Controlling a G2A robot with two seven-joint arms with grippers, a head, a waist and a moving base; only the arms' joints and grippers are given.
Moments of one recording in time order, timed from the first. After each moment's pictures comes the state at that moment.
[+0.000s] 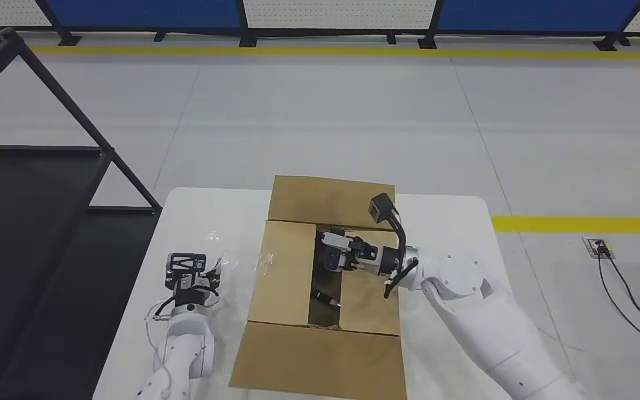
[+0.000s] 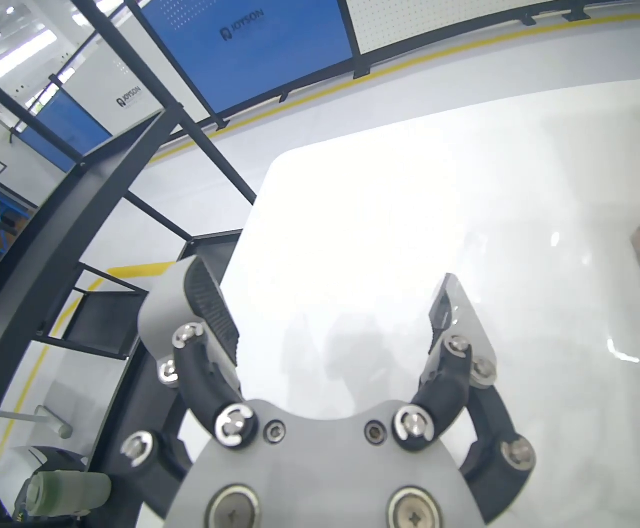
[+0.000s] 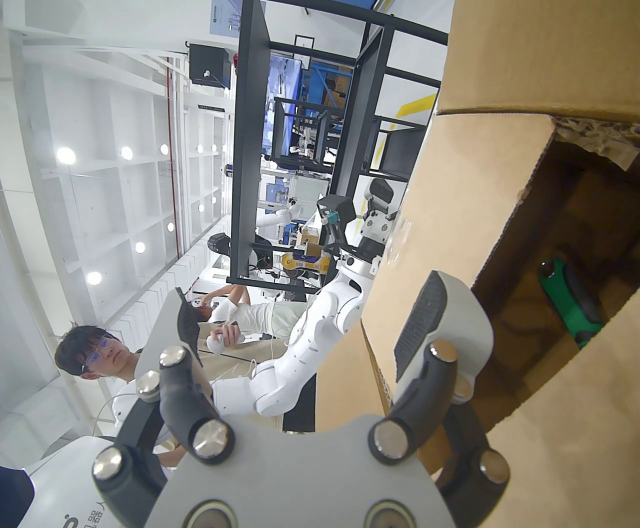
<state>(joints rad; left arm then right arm) 1.13 -1.25 -1.34 -1.32 1.59 0.32 -0.08 -0.61 -1.22 0.91 -1.23 0.46 -0.24 0.85</state>
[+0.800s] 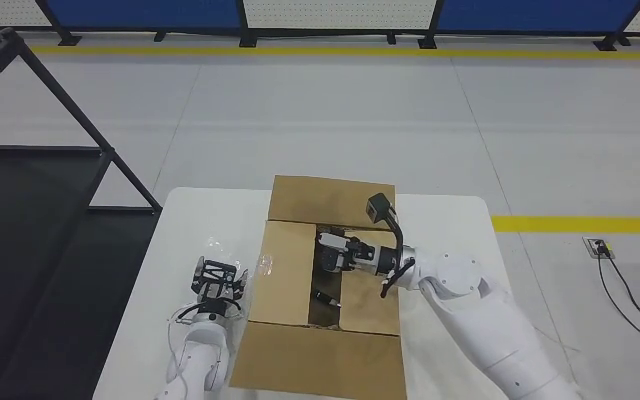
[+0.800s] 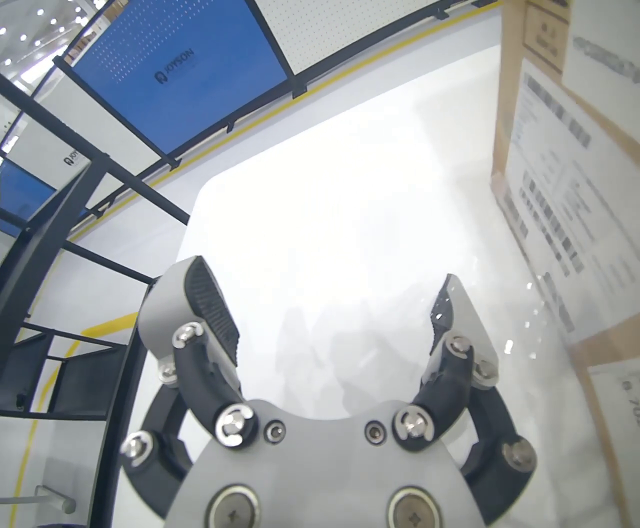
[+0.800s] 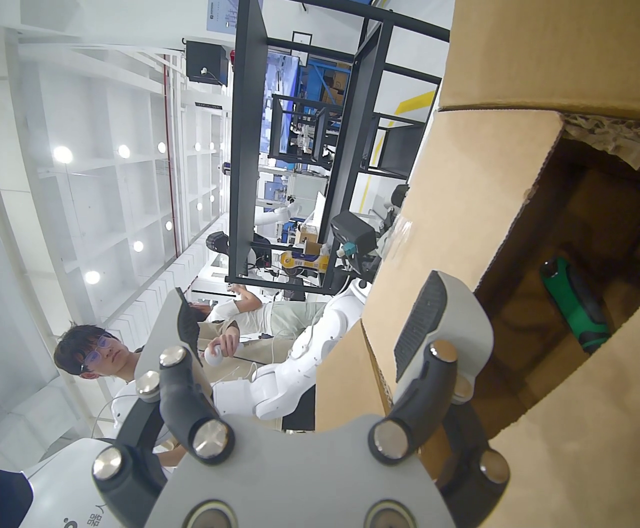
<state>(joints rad) 1.15 -1.27 -1.29 -1.34 1.66 0.26 -0.03 -0.62 -1.24 0.93 -1.23 0.44 -0.22 0.86</state>
